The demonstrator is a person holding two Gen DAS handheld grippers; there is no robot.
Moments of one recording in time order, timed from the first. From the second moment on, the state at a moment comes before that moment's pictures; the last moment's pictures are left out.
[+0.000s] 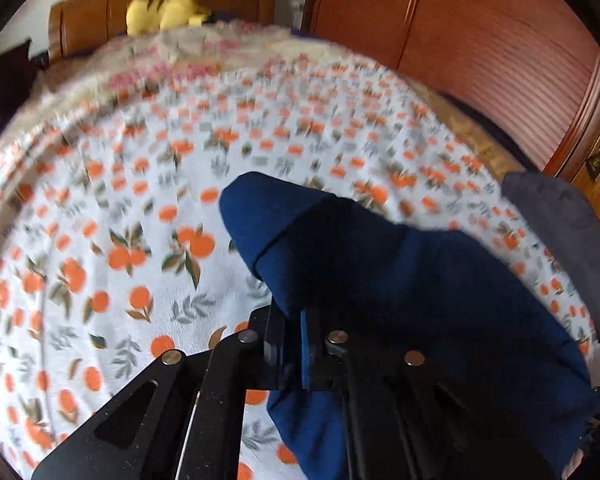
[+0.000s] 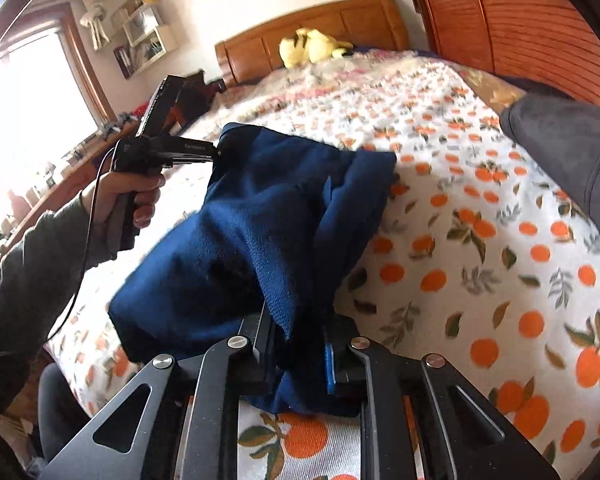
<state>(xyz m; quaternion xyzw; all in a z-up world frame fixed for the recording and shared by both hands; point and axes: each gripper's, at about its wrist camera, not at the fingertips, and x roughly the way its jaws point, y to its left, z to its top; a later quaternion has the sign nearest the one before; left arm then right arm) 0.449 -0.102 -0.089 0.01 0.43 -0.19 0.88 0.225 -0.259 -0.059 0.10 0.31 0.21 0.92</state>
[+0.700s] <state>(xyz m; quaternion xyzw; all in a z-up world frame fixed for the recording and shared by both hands) 0.389 -0.343 0.093 0.01 0.25 -0.29 0.92 0.171 -0.502 0.075 0.04 0.16 0.04 0.99</state>
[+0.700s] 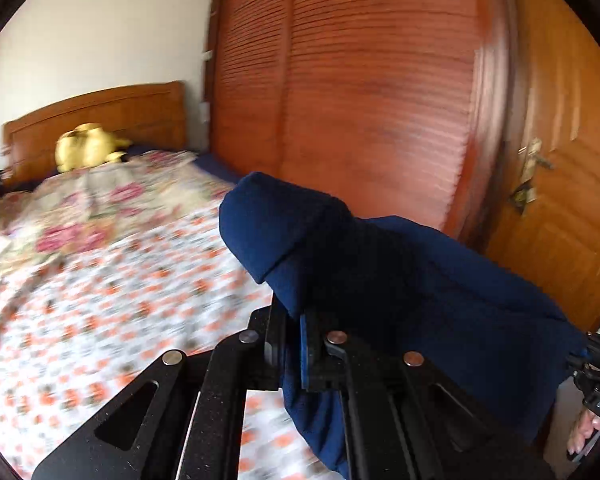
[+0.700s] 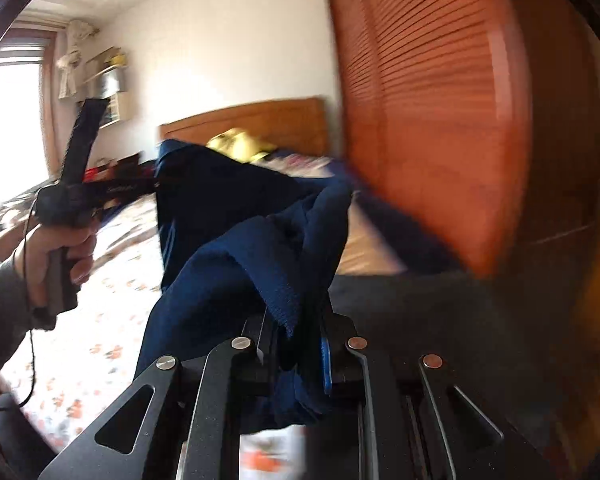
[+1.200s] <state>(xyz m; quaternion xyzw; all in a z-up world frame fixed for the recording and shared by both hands) 0.361 -0.458 0.061 0.10 0.27 -0.35 0.89 0.162 -0.627 0.018 0.06 0.22 -0.14 0.96</state>
